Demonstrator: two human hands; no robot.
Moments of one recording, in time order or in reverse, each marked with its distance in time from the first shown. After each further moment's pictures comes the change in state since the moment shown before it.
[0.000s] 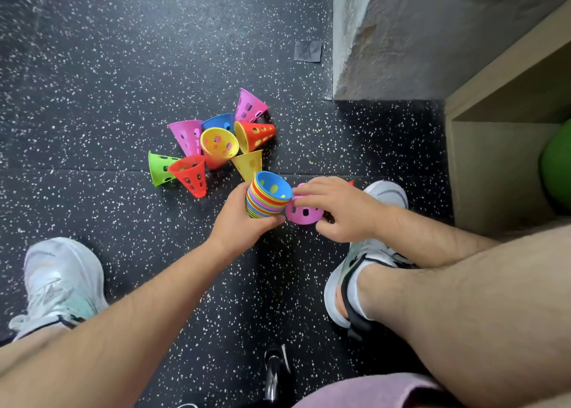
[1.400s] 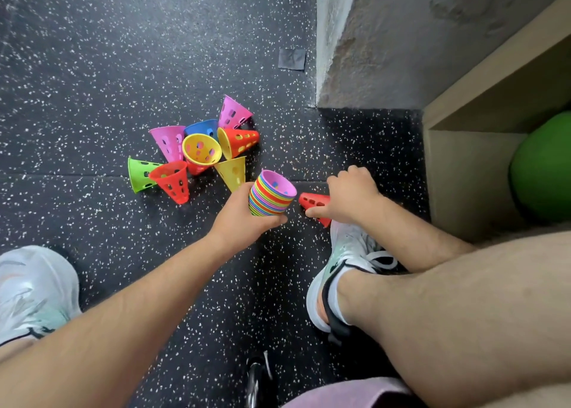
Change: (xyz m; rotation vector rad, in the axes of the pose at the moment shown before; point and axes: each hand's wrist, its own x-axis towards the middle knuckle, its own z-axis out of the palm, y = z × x) left_hand 0.013 0.026 0.016 0.036 -0.095 -0.074; right_hand 0.009 0.019 -0.029 -0.537 -0.299 0.698
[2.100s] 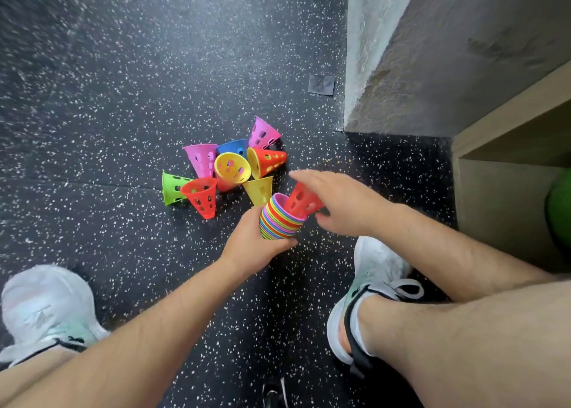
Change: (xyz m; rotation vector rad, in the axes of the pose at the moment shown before) left_hand -0.005 -0.016 -0.016 -0.003 0.085 0.019; right_hand 0.006 -0.023 -0.050 0.443 0.274 -0.539
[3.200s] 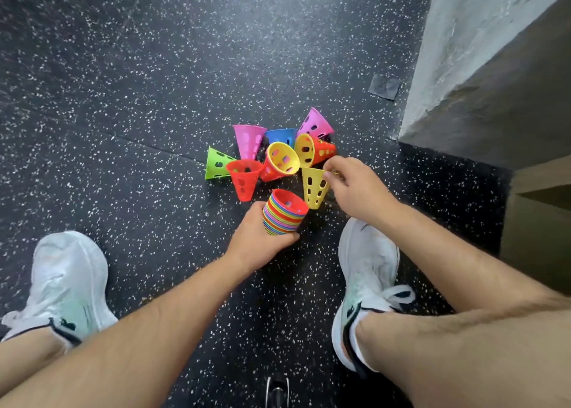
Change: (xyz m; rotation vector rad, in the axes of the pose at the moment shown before) left_hand -0.003 -0.059 -0.021 -0.072 0.175 -0.216; right_hand 0.071 -0.018 0.021 0.321 0.139 0.206
